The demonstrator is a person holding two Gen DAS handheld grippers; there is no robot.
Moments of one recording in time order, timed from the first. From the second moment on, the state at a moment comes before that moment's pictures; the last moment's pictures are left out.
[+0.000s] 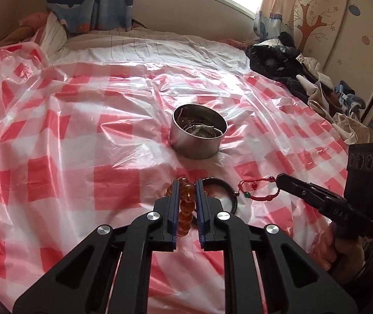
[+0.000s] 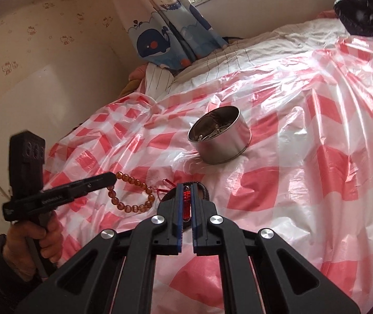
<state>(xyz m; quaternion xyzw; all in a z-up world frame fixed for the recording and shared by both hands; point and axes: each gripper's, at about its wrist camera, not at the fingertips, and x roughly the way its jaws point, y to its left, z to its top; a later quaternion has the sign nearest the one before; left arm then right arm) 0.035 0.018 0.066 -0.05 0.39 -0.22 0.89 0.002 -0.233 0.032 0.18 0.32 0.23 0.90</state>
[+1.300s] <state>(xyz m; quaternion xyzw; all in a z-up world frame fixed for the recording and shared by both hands) 0.055 -0.035 0.094 -0.03 0.34 -0.25 0.91 0.021 -0.233 0.051 0.19 0.28 0.24 0.91</state>
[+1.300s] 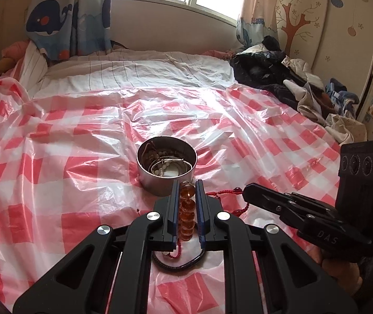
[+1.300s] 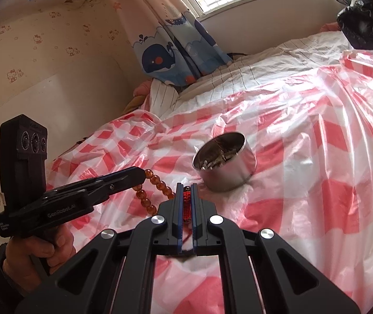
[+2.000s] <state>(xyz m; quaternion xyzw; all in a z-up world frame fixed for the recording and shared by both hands) 0.175 -0.061 0.078 -0.06 0.41 -0.22 0.88 0.136 -0.209 0.063 0.10 0.34 0.19 0.92</state>
